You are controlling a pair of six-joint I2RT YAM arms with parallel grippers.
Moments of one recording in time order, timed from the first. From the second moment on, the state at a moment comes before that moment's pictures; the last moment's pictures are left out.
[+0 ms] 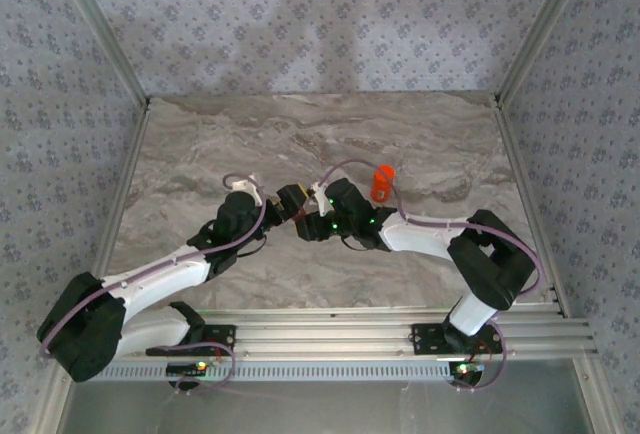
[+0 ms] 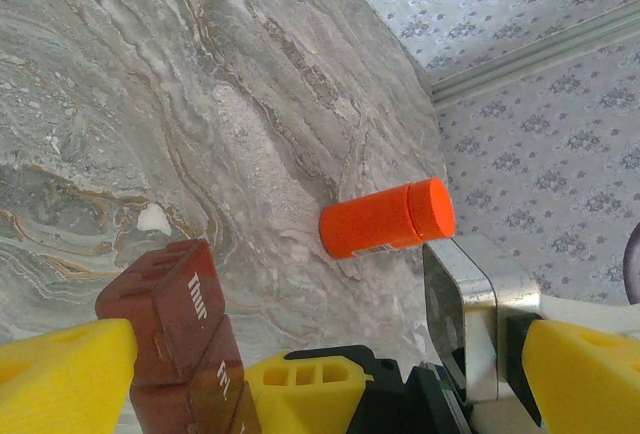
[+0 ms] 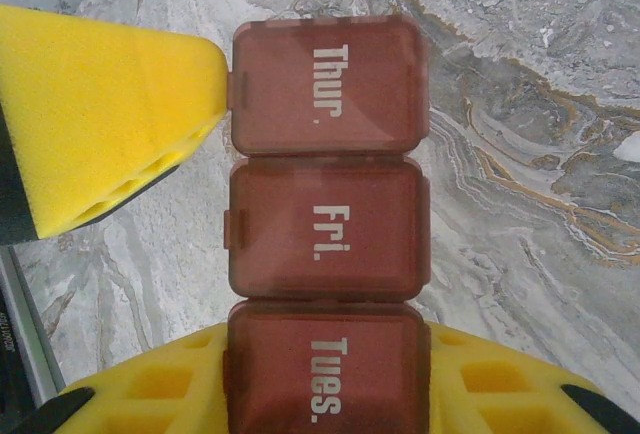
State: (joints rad) left arm -0.70 1.14 0.48 0.33 0.02 -1.07; right arm 0.84 1.63 0.85 0.12 -0.27 0.43
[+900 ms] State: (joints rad) left arm -0.70 1.19 0.48 0.42 0.00 -1.14; right arm 0.83 1.64 0.85 0.17 -0.25 0.46
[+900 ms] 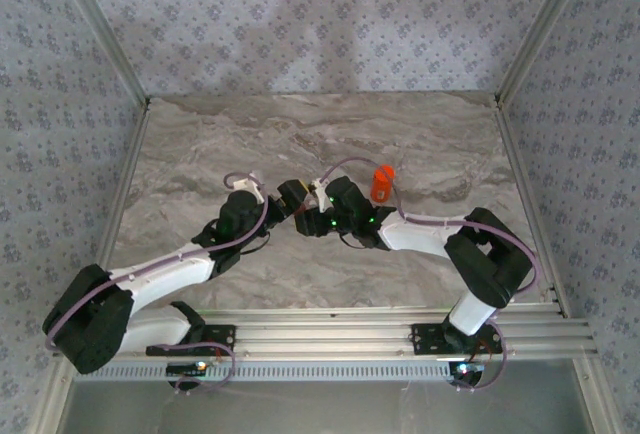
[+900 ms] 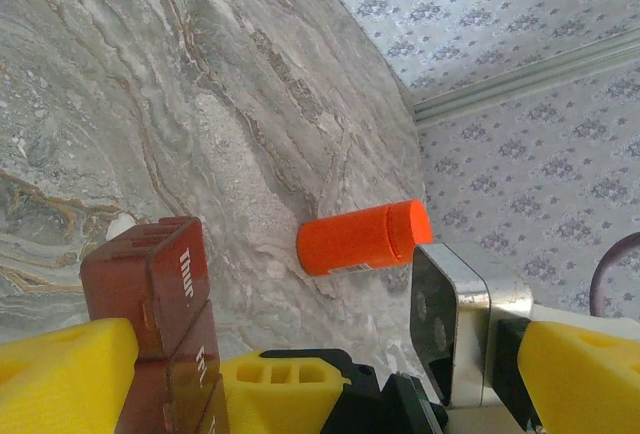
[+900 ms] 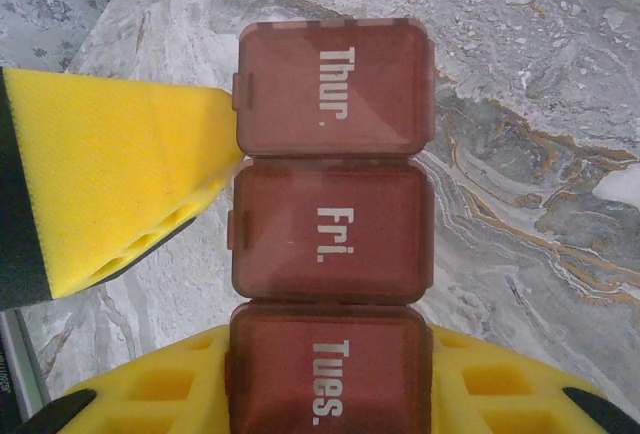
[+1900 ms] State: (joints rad) left arm -0.69 1.10 0.45 0.44 0.04 -1.15; right arm 0.78 1.54 0.79 0.13 -0.30 0.46
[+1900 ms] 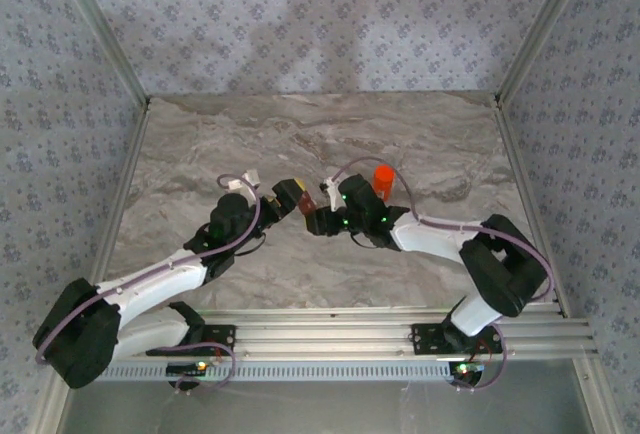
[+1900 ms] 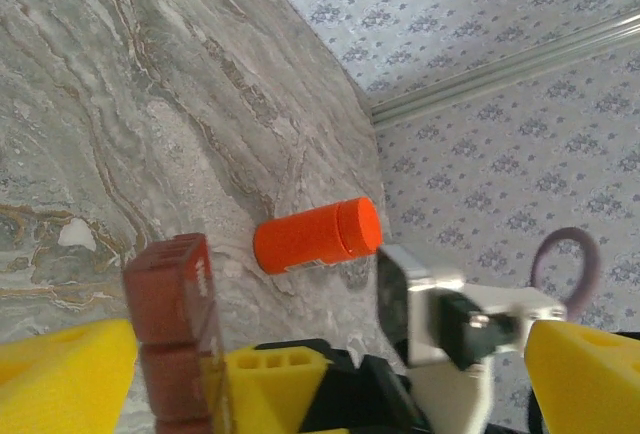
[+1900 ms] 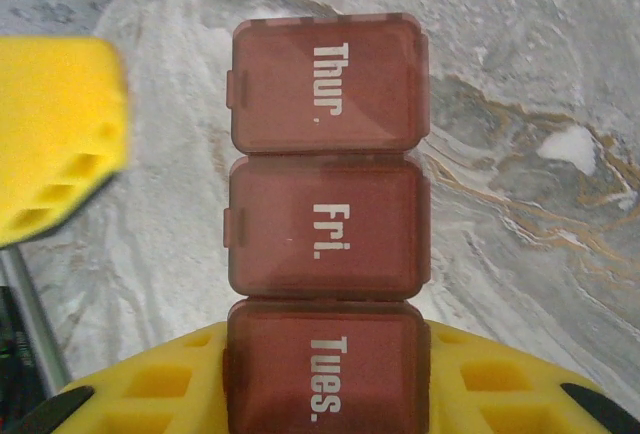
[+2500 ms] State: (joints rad) left arm -0.69 1.14 0.43 0.47 0.04 -1.15; right arm 0.81 1.56 0.80 0.12 -0.33 0.46
